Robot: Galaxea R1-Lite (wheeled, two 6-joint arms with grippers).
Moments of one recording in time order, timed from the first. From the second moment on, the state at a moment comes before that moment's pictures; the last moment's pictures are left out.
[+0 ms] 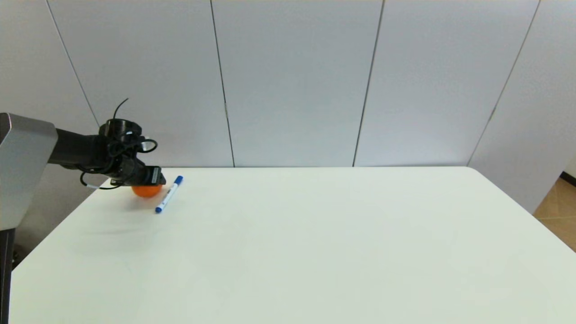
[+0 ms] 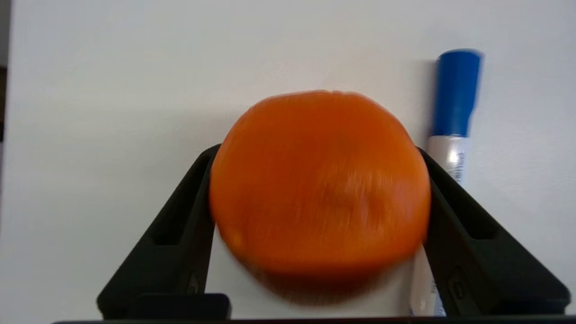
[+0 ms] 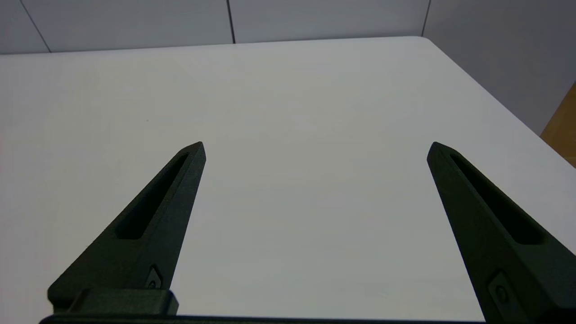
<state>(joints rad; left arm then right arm) 0.11 2.30 -1.68 0.23 0.05 0.10 0.00 0.00 0.00 0.00 -0.03 0.03</state>
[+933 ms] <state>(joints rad) 0.11 2.24 -1.77 0.23 0.05 0.13 0.00 0.00 0.00 0.00 -0.03 0.03</state>
